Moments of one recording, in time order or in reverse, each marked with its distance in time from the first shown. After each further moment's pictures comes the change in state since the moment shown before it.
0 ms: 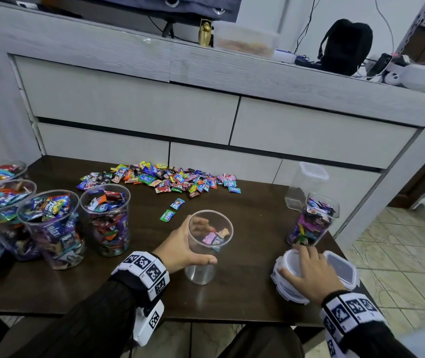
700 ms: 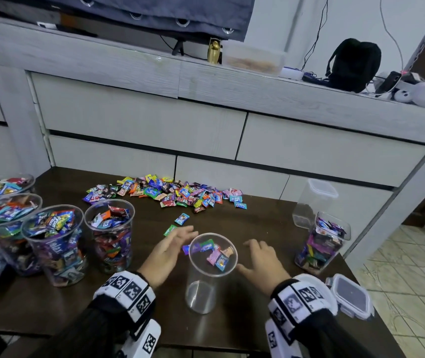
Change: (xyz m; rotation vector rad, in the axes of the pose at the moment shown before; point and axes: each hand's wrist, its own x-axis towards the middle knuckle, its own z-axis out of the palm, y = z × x) left_hand -0.003 0.003 -0.027 -0.045 0.178 -0.033; right_hand 0.035 -0.117 -0.018 0.186 -0.093 -0.236
